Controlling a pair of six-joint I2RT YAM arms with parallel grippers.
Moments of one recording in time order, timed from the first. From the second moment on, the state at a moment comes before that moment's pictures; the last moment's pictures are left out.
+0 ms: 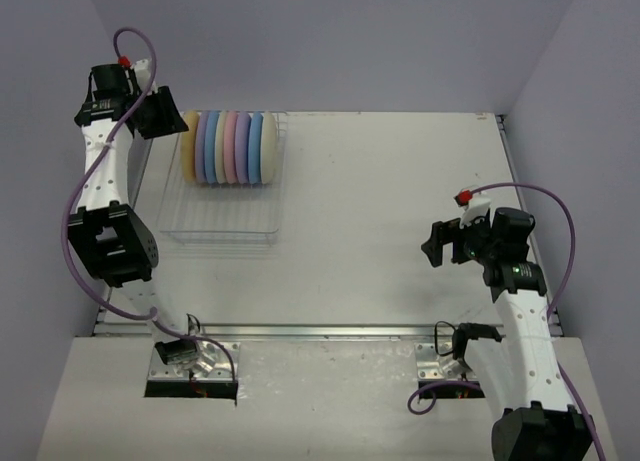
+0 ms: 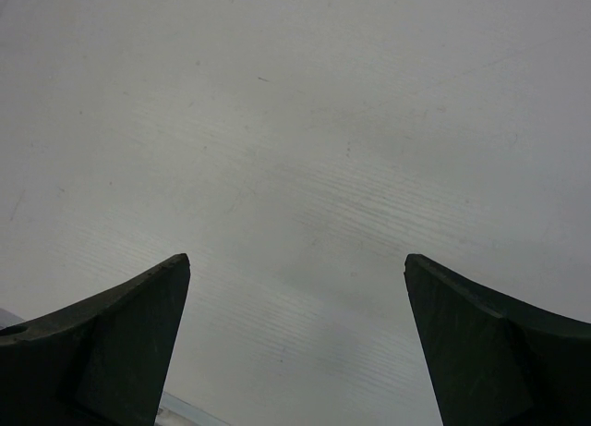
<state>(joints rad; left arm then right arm) 0.28 1.81 1.87 -0.79 0.38 -0.04 -0.13 0.73 0.56 -0.50 -0.46 -0.22</state>
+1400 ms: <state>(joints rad) 0.38 2.12 1.99 -0.82 0.78 -0.02 -0.13 0.77 0.56 -0.52 -0.50 -0.22</state>
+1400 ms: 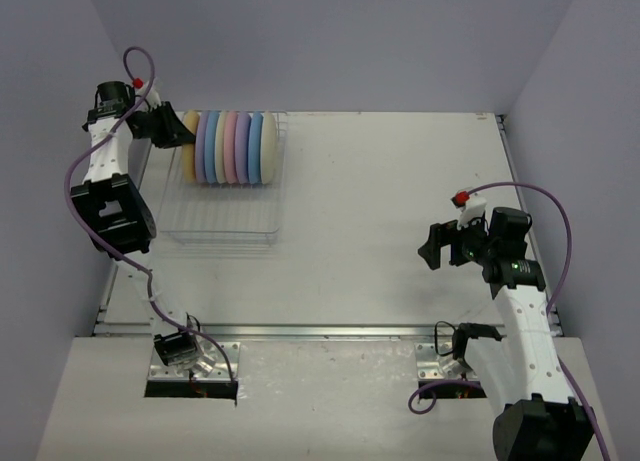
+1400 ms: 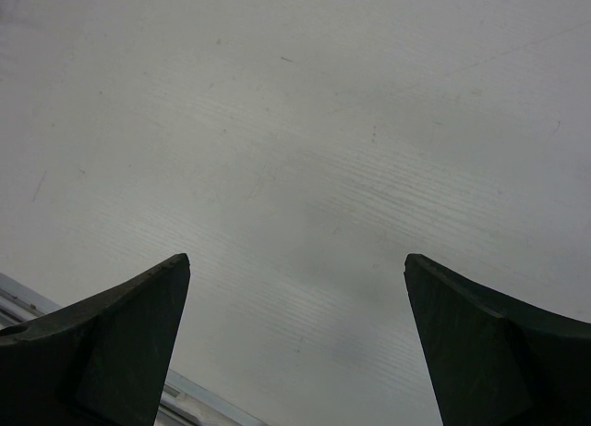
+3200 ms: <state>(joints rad) -0.42 1.13 1.31 -0.74 0.29 0.82 -0.13 0.96 1.08 -0.67 -0.70 0.06</state>
